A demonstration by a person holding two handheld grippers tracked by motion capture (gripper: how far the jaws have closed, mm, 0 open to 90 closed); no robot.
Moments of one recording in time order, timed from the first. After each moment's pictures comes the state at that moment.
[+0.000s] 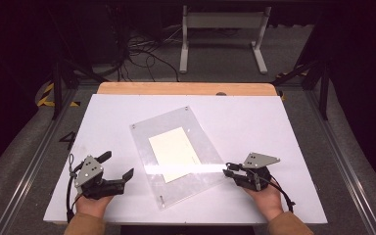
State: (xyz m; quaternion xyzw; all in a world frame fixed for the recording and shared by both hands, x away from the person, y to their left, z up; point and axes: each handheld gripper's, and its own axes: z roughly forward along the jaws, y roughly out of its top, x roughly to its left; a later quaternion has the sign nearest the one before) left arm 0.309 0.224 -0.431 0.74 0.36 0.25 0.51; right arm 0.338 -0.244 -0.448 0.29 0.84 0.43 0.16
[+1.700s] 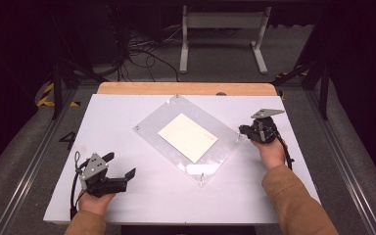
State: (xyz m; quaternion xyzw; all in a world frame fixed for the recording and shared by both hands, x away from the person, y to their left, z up) left arm 0.322 0.222 -0.444 0.76 0.38 0.22 0.48; right arm 0.461 -0.286 -0.414 0.41 0.81 0.37 0.20
